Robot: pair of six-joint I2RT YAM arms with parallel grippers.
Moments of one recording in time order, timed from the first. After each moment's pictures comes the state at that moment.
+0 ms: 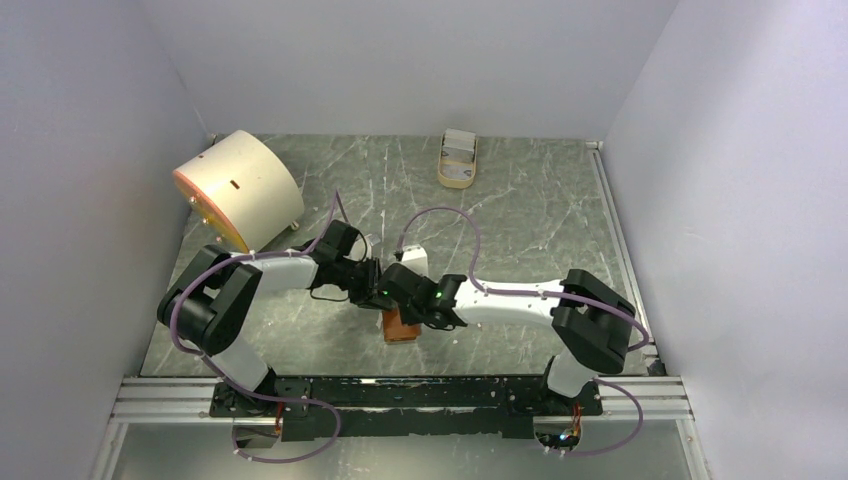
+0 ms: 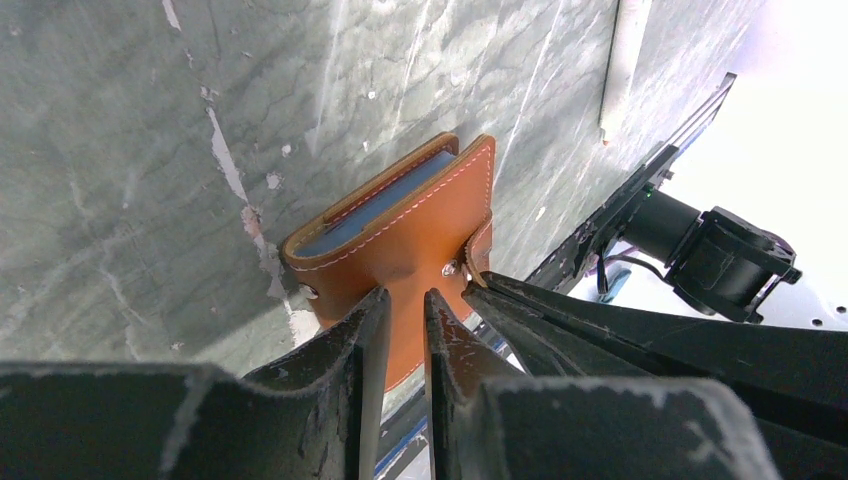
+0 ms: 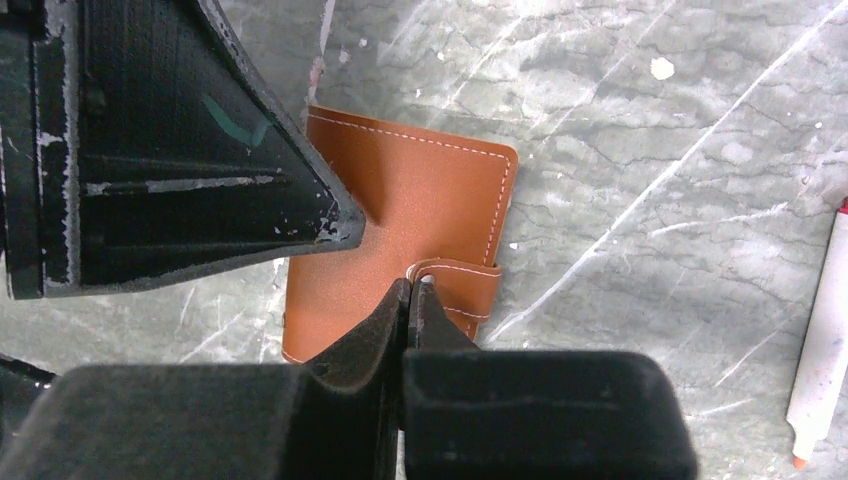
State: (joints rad) left arm -0.54 1.64 0.71 -0.10 0.63 -0.72; right arm 1.13 1.62 0.94 -0.37 0.34 0.76
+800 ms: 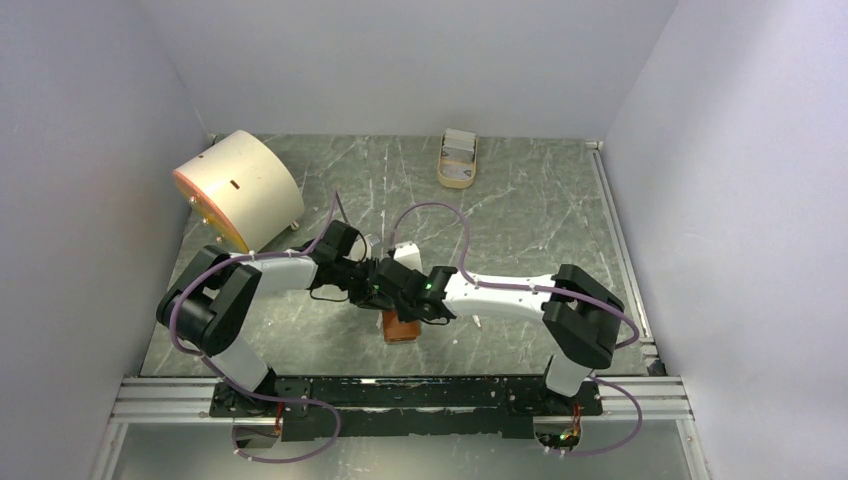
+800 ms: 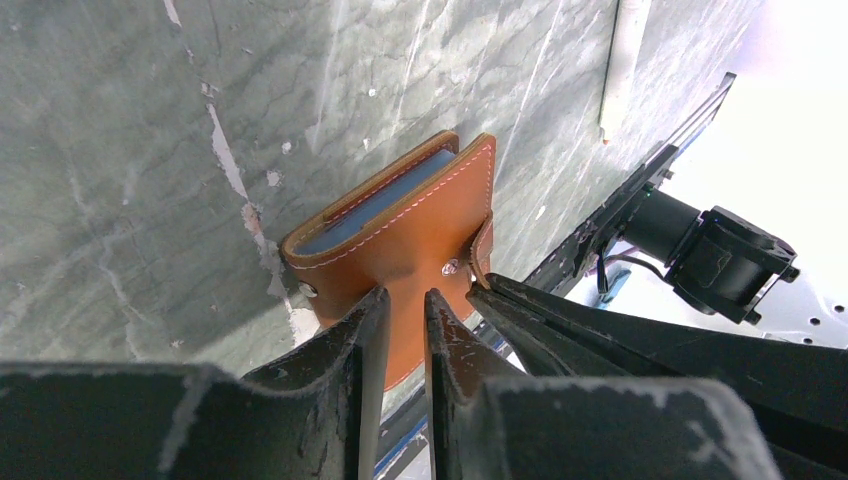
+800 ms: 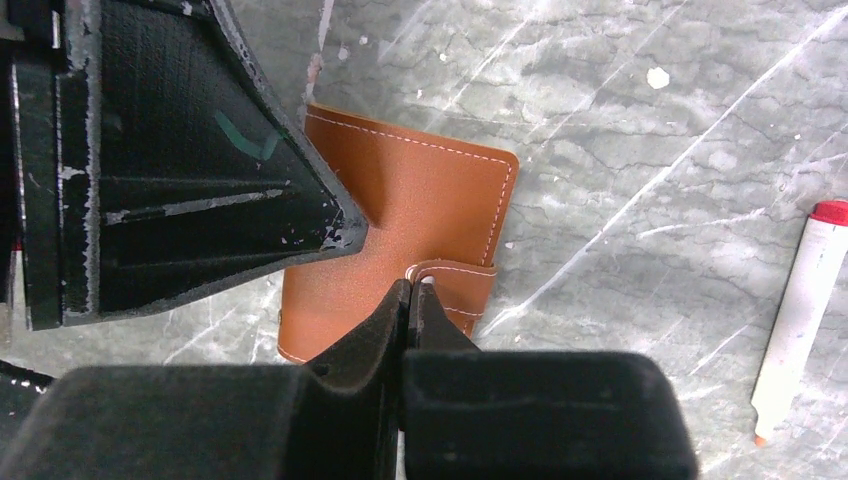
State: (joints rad) left arm -0.54 1.64 0.70 -0.10 0.63 -0.72; right arm 1.12 1.68 1.06 -0.49 0.33 0.72
